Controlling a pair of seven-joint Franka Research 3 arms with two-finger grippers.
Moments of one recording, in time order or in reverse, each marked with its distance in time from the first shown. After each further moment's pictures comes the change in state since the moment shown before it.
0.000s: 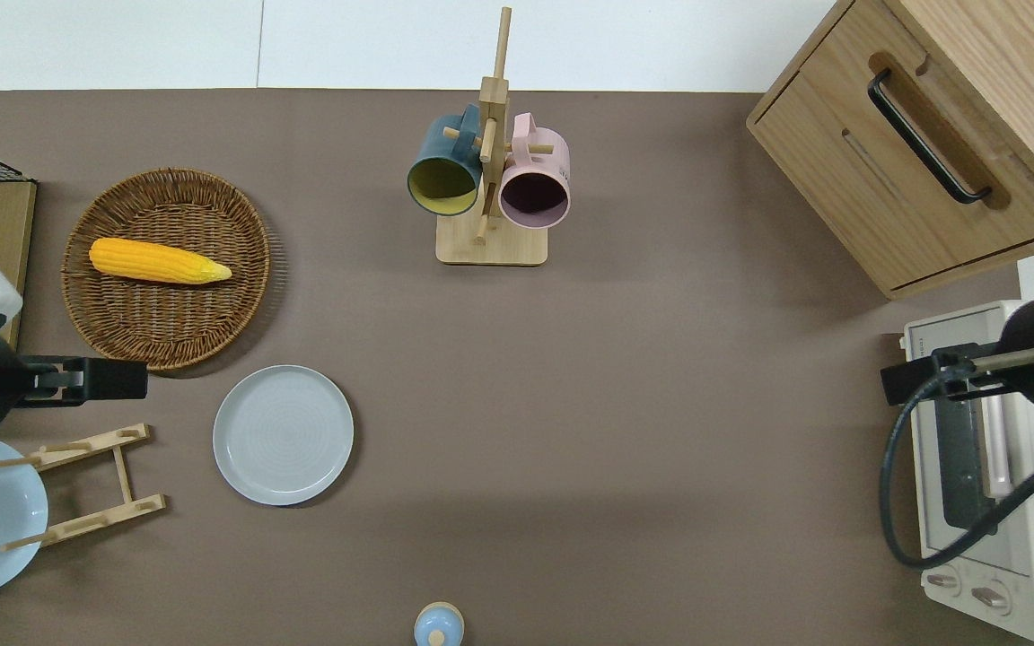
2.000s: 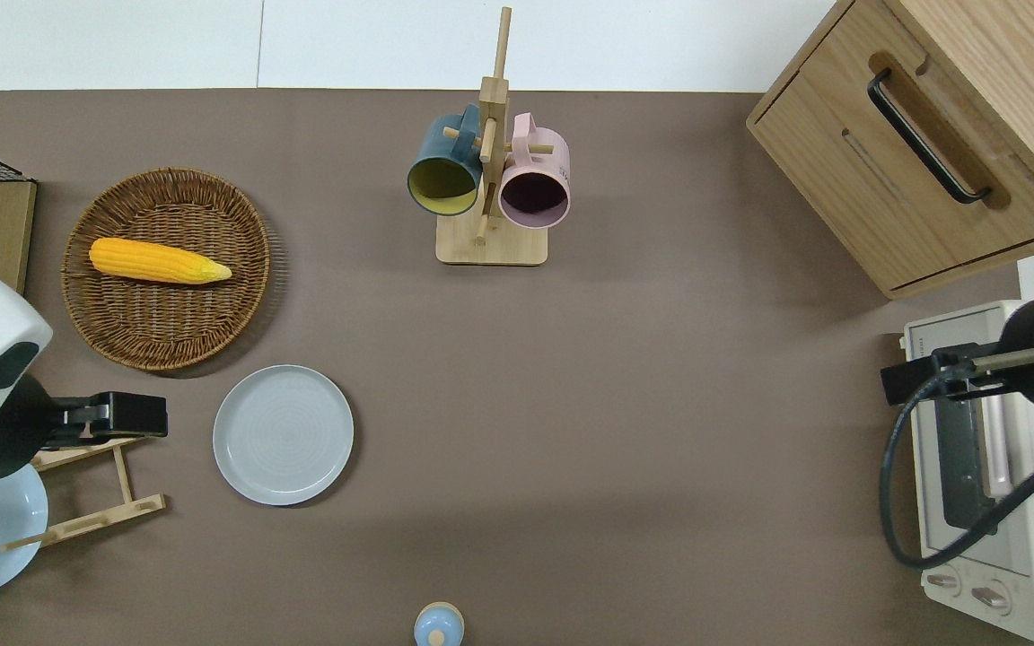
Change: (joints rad) left arm 0.001 -0.042 0.017 -0.122 -0.042 -0.035 -0.072; right arm 0.000 0.000 0.000 0.000 0.000 0.000 0.000
